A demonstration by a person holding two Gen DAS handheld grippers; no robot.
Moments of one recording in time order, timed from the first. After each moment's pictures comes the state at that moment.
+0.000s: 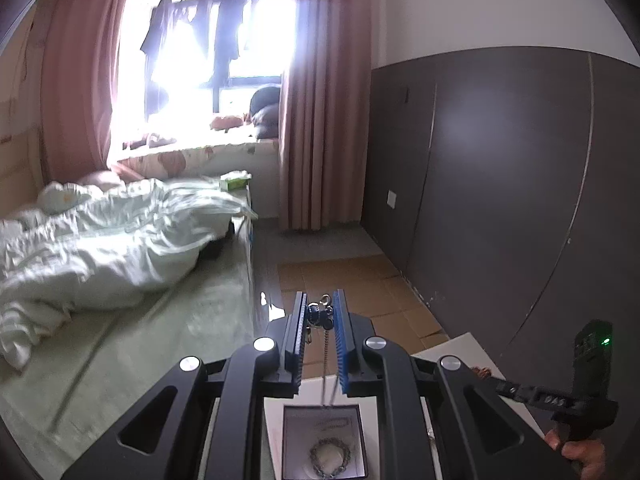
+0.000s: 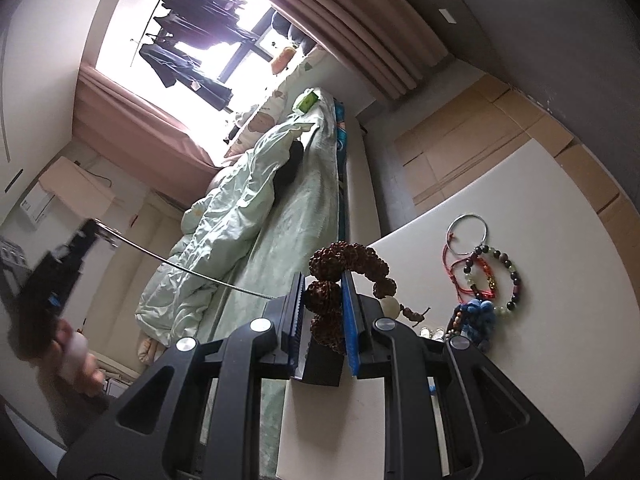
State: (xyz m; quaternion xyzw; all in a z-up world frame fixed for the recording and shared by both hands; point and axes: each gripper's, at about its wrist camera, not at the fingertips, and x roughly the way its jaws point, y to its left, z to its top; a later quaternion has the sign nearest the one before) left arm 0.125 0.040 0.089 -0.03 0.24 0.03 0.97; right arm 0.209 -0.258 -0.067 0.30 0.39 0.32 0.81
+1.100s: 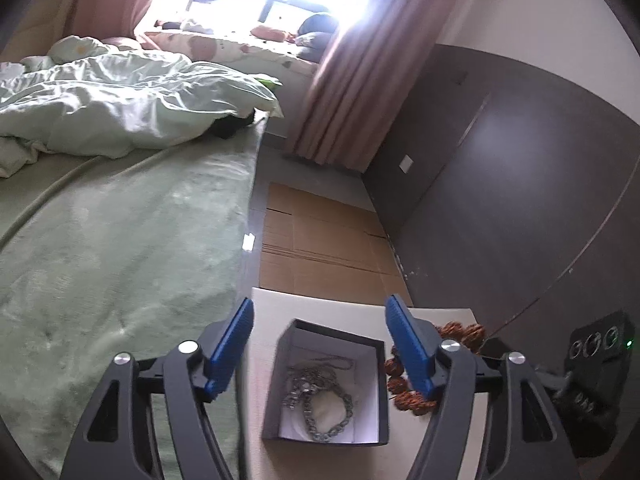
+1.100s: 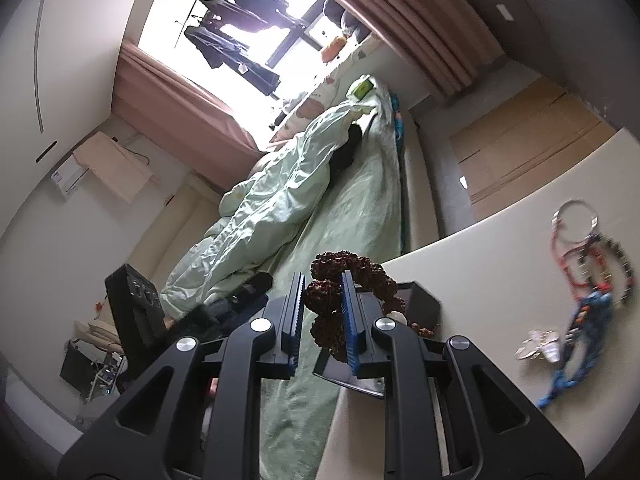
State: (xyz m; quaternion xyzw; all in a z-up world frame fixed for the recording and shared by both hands) left arm 0.130 0.126 -0.039 -0.22 0.32 0.02 0.92; right arm 0.197 -0.151 -0.075 0.30 0.37 0.40 0.79
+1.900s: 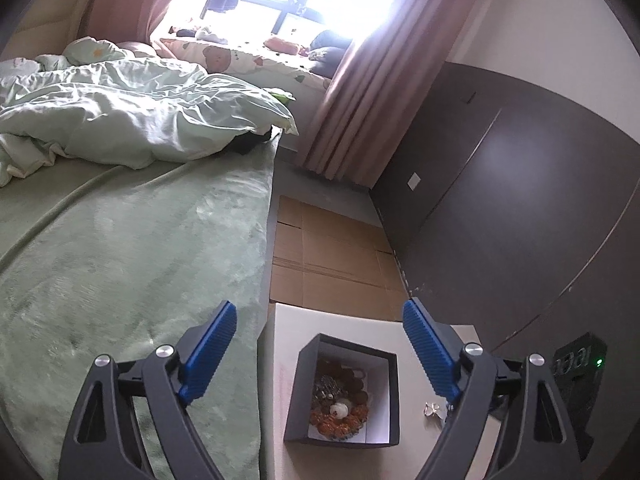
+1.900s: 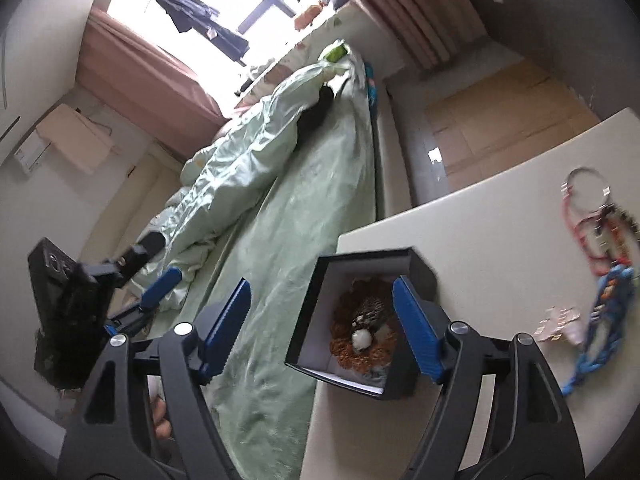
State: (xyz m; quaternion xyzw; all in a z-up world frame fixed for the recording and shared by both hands) left arm 0.113 0.146 -0.024 -0.22 0.30 0.03 0.93; right arm 0.202 -0.115 -0.094 0.24 0.42 0.35 0.81
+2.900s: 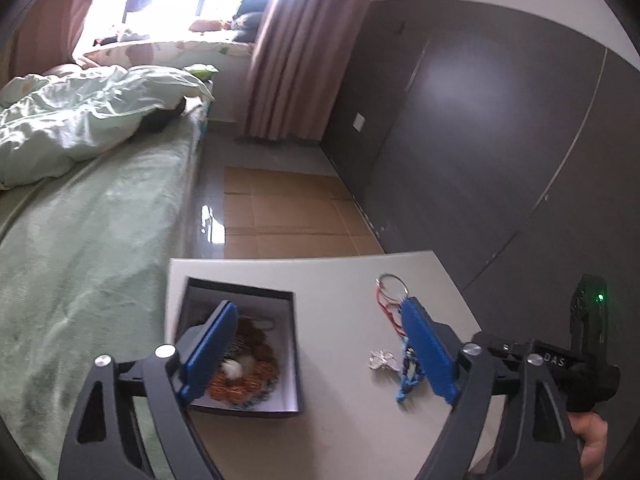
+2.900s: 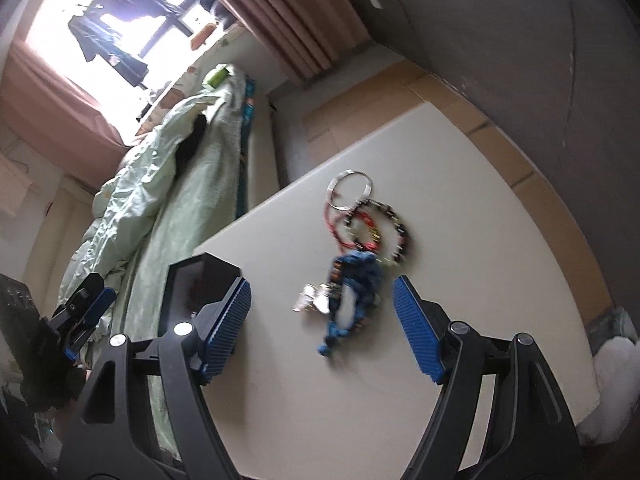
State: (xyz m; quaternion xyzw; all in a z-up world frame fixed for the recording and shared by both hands) left arm 0.142 0.006 -0.054 -0.14 0.36 -0.06 0.92; right arm 0.194 -0.278 -0.116 0.22 0.49 0.17 0.83
